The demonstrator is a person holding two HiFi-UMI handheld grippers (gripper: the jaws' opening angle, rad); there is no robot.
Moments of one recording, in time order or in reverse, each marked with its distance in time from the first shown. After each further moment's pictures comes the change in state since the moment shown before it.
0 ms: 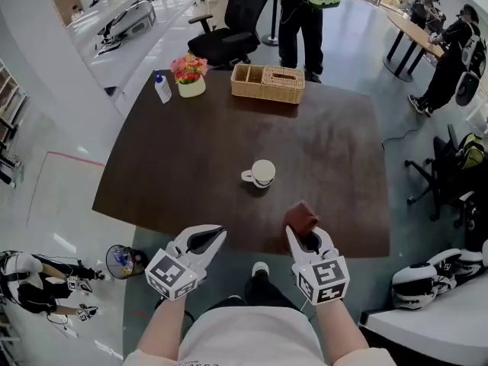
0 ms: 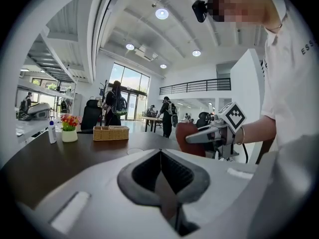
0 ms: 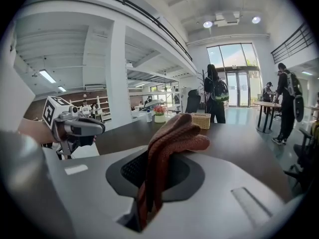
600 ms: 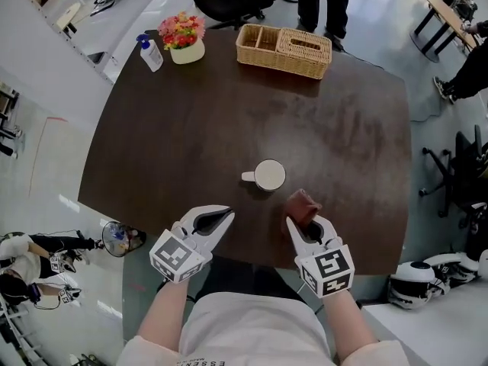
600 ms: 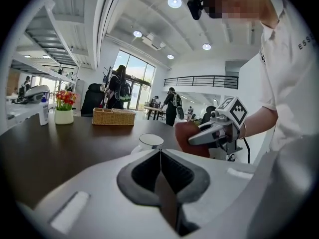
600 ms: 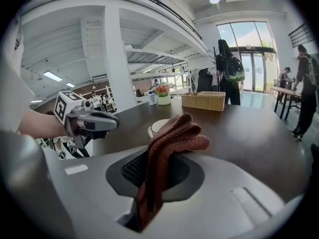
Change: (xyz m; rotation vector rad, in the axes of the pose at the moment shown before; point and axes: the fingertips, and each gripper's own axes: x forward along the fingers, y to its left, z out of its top) left arm 0.109 0.097 -0.057 -0.088 0.109 -0.002; right arm 0.122 -0.061 -0.041 0.011 0.200 0.154
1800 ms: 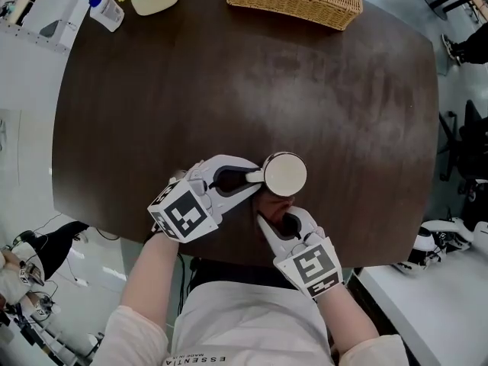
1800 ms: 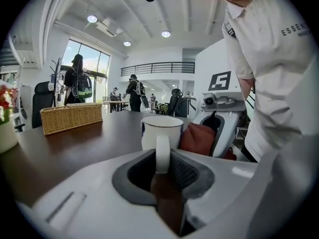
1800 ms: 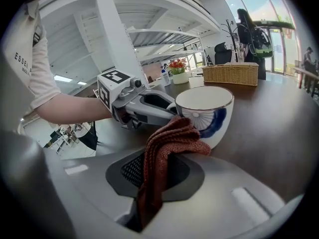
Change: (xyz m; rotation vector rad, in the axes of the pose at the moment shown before) left arm 0.110 0.062 -0.048 0.292 0.129 -0.433; right arm 0.115 0.042 -0.034 0.028 0.193 0.208
